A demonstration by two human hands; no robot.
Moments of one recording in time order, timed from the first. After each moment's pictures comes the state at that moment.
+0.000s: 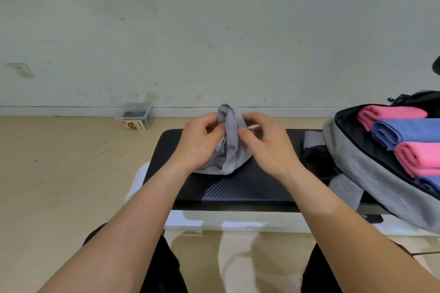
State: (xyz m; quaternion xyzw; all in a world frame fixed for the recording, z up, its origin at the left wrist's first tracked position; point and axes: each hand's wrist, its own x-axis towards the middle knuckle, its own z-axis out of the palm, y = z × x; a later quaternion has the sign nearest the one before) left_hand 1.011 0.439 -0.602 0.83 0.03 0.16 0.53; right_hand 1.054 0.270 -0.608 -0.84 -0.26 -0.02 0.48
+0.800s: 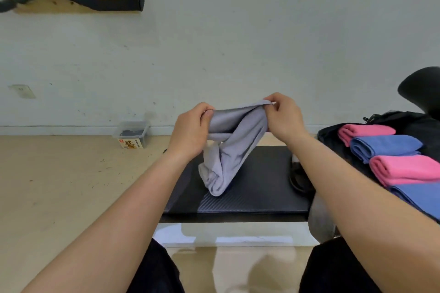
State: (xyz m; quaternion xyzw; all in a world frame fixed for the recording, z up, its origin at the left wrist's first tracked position) left_hand 1.028 0.460 -0.556 0.89 0.03 0.27 0.36; right_hand 1.109 0.255 -0.538 -0.86 -0.13 -0.11 0.48
